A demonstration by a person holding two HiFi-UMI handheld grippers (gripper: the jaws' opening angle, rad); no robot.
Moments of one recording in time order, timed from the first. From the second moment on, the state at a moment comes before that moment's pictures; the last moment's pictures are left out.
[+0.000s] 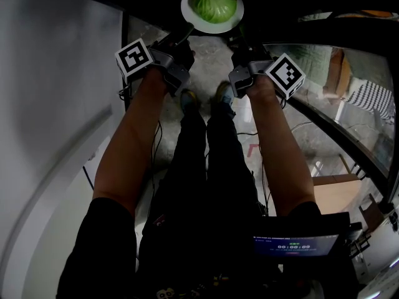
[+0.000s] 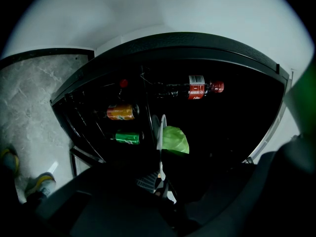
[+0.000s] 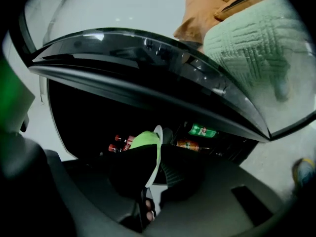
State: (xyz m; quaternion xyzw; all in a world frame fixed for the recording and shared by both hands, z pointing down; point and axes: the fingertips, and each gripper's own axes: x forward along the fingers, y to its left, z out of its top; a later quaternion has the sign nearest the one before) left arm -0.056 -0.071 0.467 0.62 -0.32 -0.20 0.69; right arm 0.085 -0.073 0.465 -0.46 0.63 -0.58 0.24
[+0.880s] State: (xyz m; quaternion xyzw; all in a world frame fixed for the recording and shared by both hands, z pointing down) left arm -0.061 -0.079 0.463 0.61 -0.33 -0.22 0.69; right arm 0.028 -0.050 0.464 -0.40 0.65 -0.61 0.20
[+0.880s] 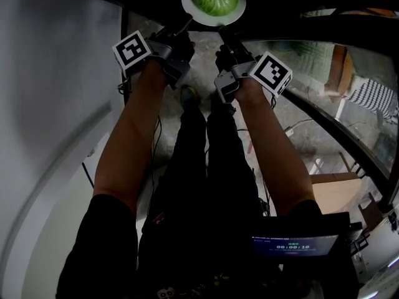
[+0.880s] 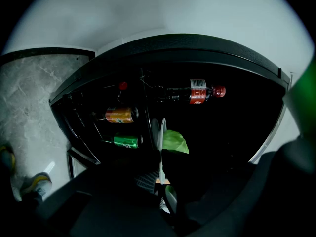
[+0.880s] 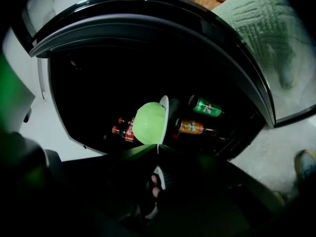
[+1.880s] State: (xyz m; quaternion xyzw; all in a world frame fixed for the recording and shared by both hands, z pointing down) left arm -0.061 -0.077 0.459 0.61 -0.33 -0.22 0.69; right arm 0.033 -0.100 0.459 -0.41 0.65 -0.60 0.23
